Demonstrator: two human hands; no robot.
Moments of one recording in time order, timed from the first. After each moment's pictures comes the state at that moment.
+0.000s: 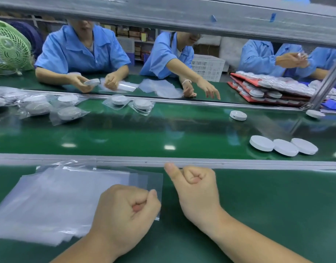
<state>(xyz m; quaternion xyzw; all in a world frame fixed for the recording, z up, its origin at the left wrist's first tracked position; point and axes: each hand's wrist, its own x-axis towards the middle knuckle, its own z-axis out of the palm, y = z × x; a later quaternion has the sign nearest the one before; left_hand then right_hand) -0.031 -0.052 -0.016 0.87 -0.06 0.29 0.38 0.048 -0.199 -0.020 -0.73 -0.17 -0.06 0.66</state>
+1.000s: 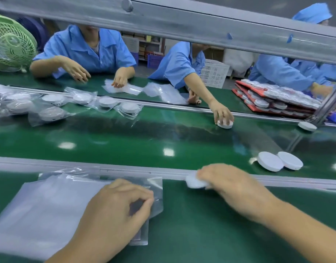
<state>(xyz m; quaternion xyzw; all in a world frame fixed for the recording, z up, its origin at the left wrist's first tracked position) -0.020 -0.017 -0.014 0.93 -0.02 0.22 0.28 0.134 -0.292 0.011 -0.86 -0.47 -0.05 0.18</state>
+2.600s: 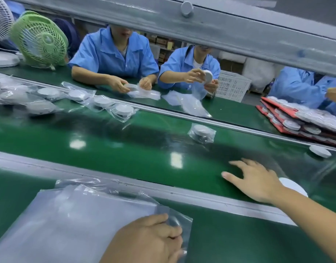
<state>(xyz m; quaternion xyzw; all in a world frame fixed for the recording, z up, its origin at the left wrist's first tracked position) -0.008 -0.010 -0.029 0.94 -0.15 0.28 0.10 0.270 -0.261 -0.003 -0.98 -0.17 0.02 -0.05</state>
